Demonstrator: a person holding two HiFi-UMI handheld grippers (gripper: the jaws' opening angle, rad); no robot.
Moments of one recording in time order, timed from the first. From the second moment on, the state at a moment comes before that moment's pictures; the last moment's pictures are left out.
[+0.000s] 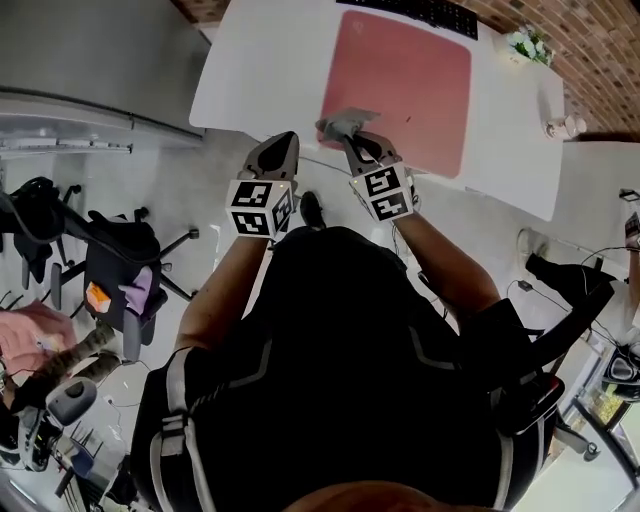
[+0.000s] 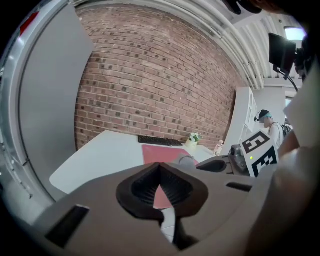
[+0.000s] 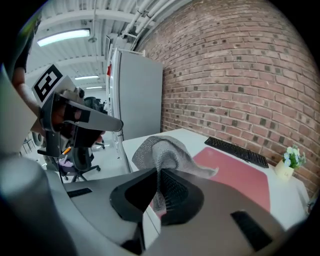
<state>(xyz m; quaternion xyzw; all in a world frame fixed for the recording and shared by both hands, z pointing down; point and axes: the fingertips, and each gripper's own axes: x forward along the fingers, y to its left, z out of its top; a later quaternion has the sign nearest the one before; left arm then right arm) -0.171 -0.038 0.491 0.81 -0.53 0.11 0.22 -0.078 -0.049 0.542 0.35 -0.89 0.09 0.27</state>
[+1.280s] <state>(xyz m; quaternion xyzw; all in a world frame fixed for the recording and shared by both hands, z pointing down) -0.174 -0.070 0.583 0.78 -0.52 0.17 0.31 -0.093 -0.073 0.652 0.33 -0.84 0.22 0.36</state>
